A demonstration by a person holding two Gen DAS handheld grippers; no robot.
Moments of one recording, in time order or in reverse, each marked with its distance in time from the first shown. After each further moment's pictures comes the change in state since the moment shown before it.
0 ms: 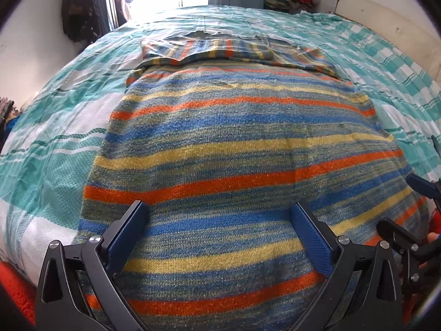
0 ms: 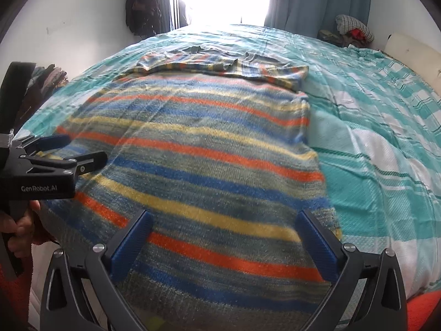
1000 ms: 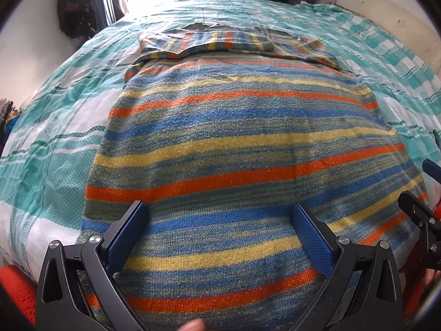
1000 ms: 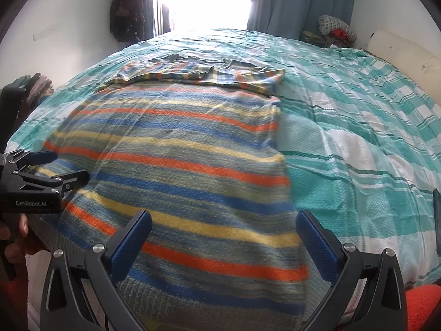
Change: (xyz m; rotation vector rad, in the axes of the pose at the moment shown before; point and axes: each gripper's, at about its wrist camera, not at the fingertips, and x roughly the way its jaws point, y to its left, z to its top) left arm -0.001 -0.001 0.003 0.010 0.054 0.013; right arm -0.018 -0.018 0.006 0.040 -0.039 -0.104
